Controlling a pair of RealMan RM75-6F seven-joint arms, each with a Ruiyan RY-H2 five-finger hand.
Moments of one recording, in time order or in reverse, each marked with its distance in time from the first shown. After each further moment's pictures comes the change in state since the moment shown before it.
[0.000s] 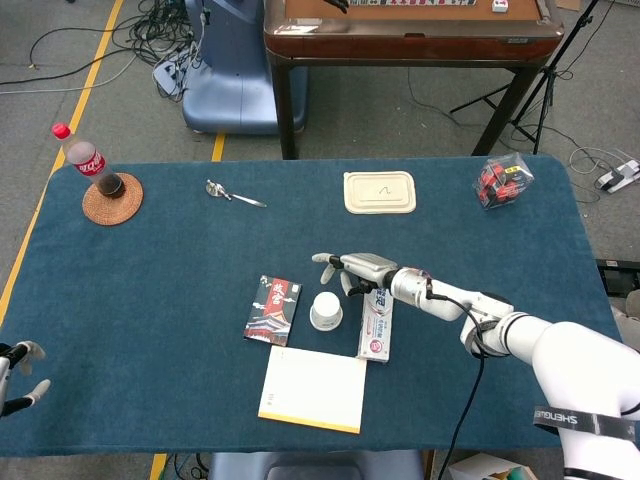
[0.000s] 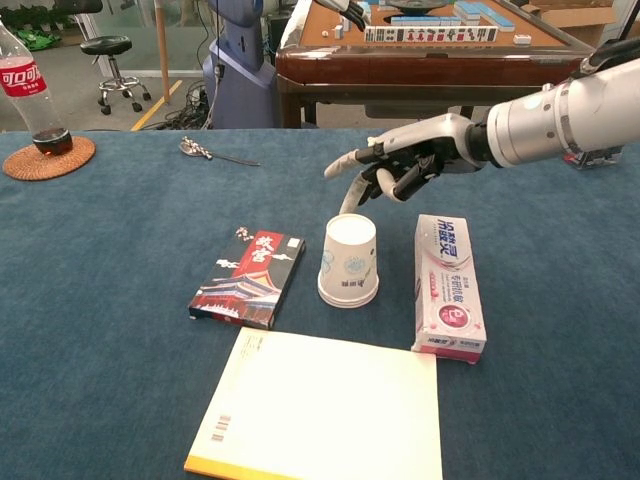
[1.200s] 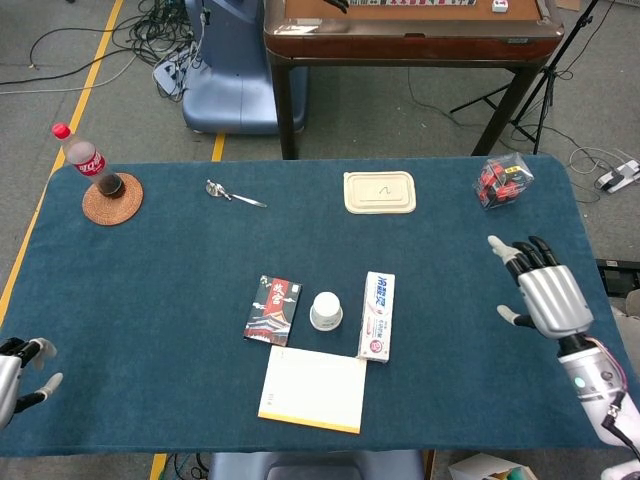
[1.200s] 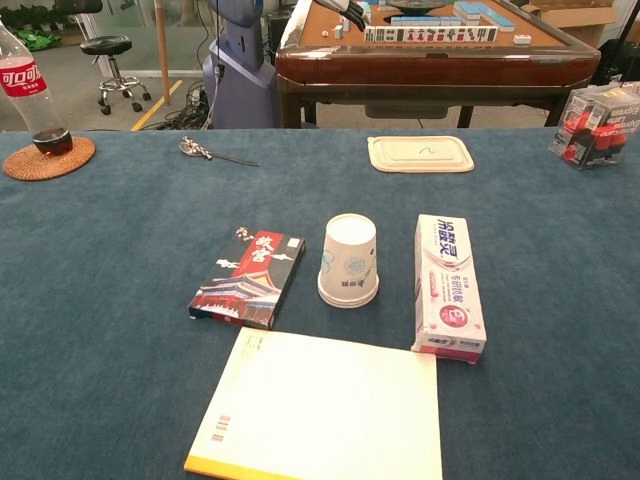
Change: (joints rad) left arm 0.000 -0.065 -0.010 0.041 0.090 0.099 0.014; right arm -0.775 0.438 0.059 -0.614 0.268 0.839 -1.297
